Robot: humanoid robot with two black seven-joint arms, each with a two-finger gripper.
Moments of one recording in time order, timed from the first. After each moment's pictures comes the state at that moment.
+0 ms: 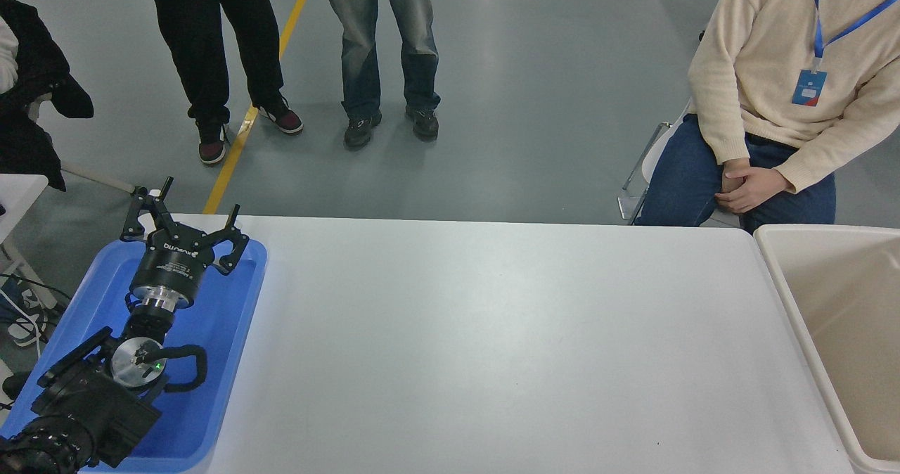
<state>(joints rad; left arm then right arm) -0.59 0.23 -0.93 -0.31 -0.13 -0.76 -0.36 0.67 -0.50 -0.48 0.08 -0.21 -0.05 -0.18</state>
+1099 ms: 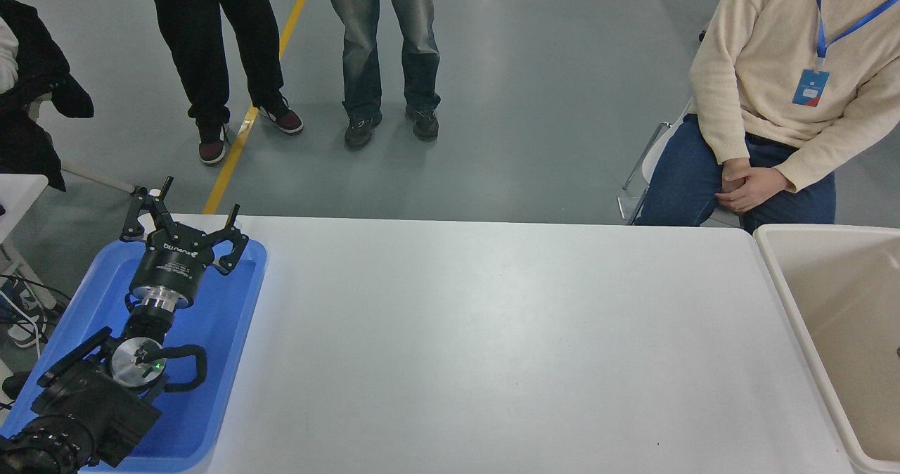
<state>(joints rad) -0.59 0.23 -0.93 -0.31 -0.13 -0.76 -0.36 0.65 -0.45 -0.47 0.00 -0.21 -0.22 -0.17</state>
